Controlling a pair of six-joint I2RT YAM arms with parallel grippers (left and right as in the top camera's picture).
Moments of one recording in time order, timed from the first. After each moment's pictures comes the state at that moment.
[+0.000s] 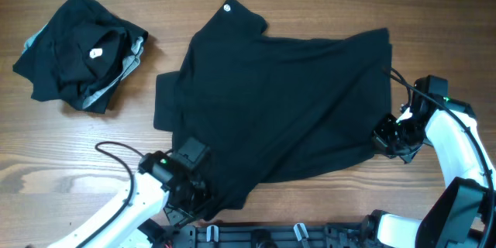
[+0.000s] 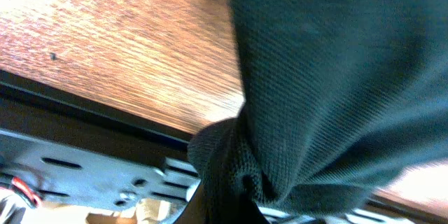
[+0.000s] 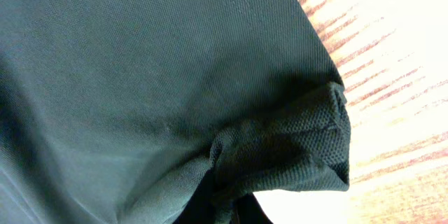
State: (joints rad) left arm -0.61 1.11 0.52 -1.08 0.35 -1.17; right arm -0.31 1.47 0.83 -0.99 -0.18 0.43
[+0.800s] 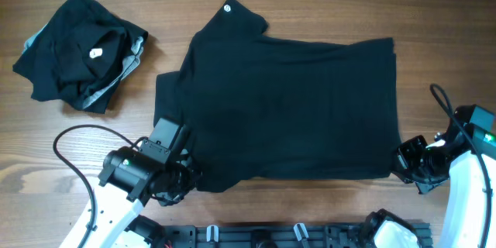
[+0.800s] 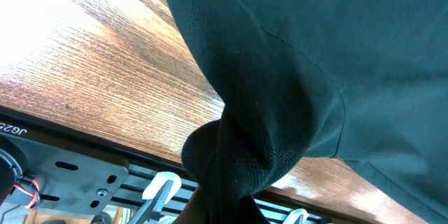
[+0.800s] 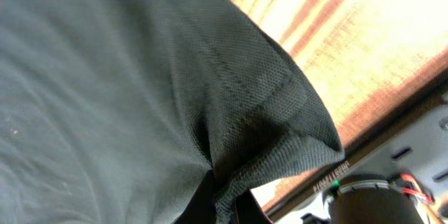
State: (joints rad) left arm -0.46 0.96 0.75 -1.19 0.21 -1.12; right arm -0.54 1.14 0.83 -1.29 -0.23 0.54
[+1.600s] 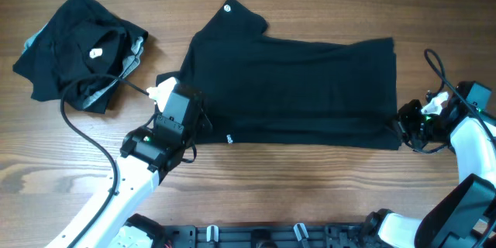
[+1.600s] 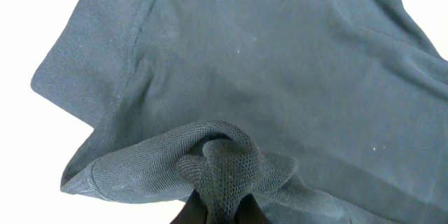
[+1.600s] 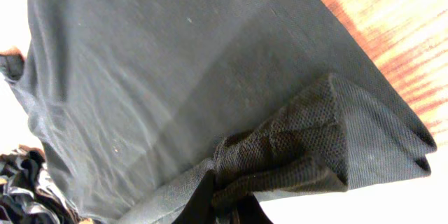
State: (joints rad) left arm -0.46 1.15 0.75 -0.60 -0.18 -0.90; right arm -0.54 1.48 0.83 -0.78 -0.54 0.37
